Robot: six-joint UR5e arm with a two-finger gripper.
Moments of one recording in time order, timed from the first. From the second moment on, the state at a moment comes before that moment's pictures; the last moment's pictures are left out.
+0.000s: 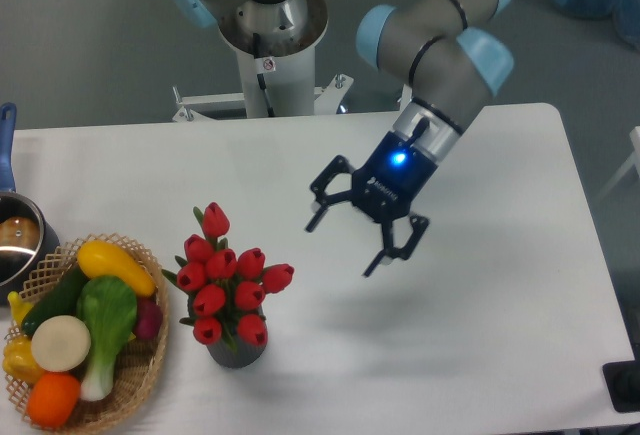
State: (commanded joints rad) arm 2.75 -1.77 -1.83 -0.84 0.86 1.27
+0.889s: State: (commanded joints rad) arm 2.74 -1.75 -1.82 -0.86 1.37 1.33
